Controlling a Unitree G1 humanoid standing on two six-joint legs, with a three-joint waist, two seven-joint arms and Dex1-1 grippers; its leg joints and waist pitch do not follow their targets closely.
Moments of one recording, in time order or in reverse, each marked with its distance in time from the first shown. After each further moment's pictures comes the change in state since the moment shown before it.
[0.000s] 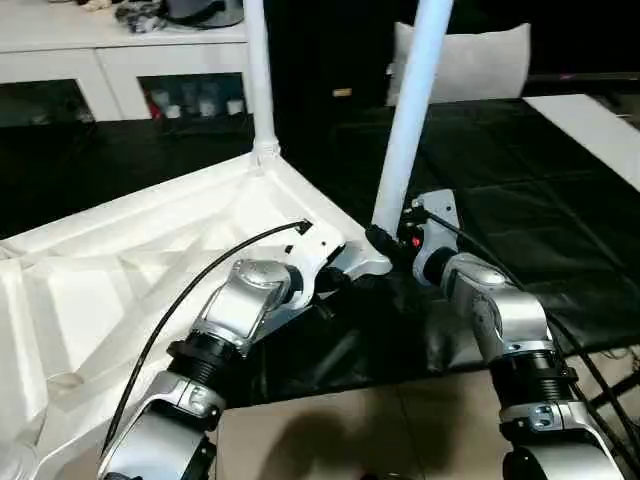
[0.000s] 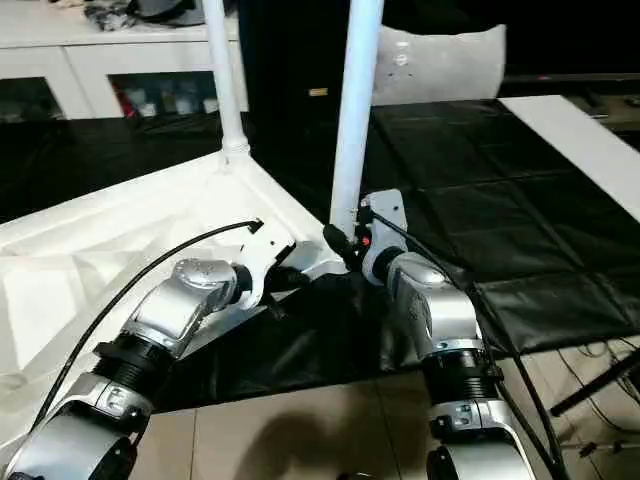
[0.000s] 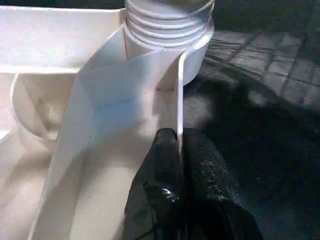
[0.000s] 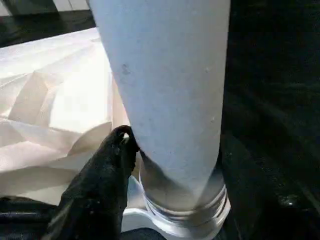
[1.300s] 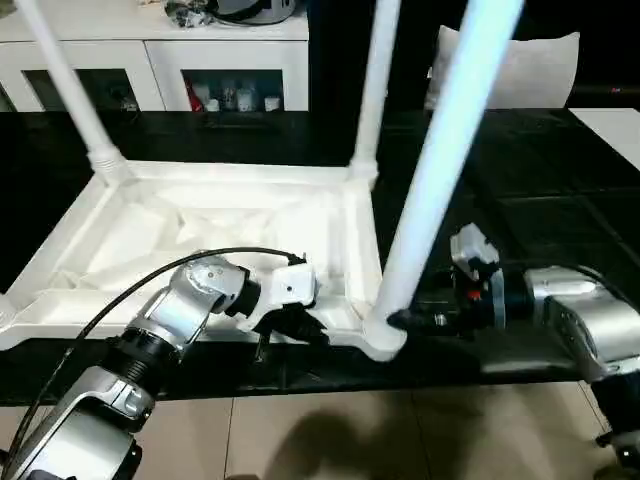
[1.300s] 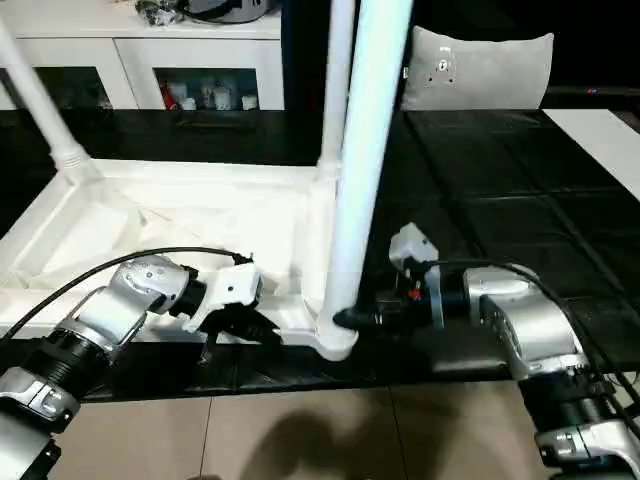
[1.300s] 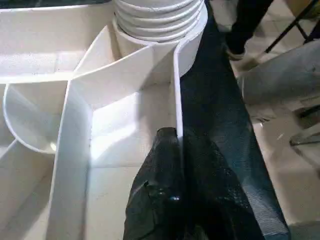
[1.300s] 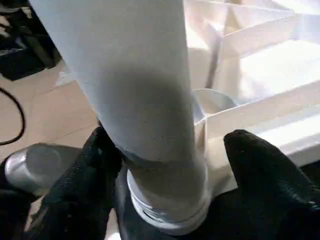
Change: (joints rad) left arm 0.015 0.321 -0.194 0.011 -0.045 -0.450 -0.680; right arm 0.115 -0.449 0.183 -0.141 0.148 -0.067 0.903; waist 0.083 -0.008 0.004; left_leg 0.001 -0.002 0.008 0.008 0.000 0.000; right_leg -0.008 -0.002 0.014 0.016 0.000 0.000
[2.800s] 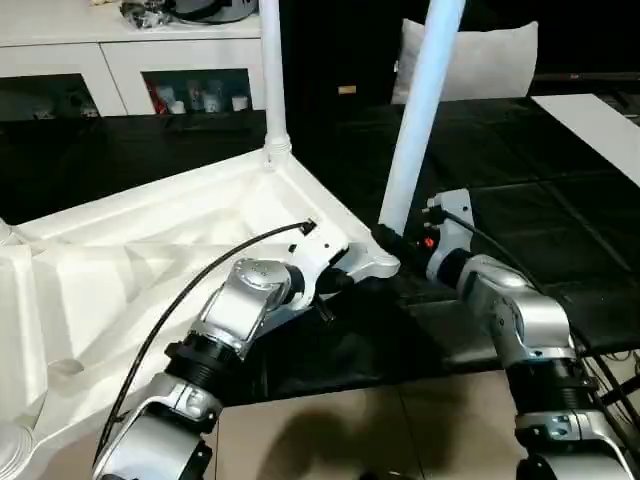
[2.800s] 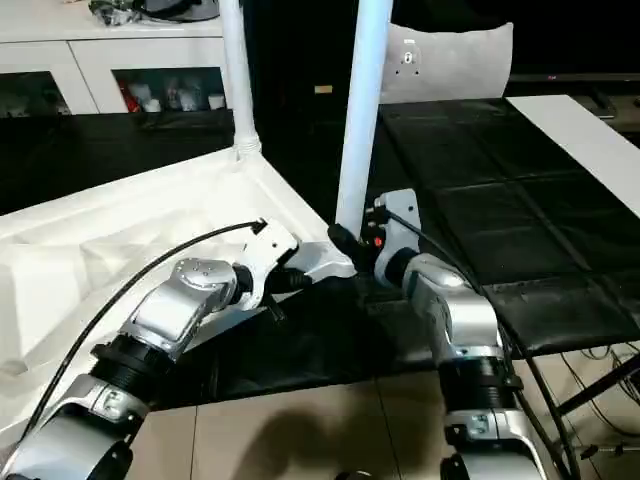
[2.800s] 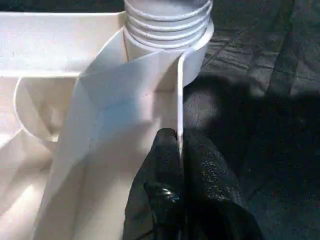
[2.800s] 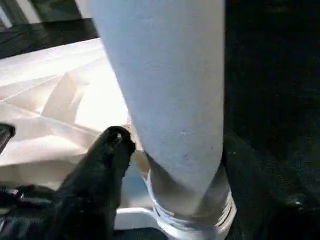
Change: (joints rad) left arm -0.002 -0.282 0.148 -0.034 0.039 0.410 0.616; right arm -0.057 0.370 -0.196 0.059 -0.088 0.082 -0.765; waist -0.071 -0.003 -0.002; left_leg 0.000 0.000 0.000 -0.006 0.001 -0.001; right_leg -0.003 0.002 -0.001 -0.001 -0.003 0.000
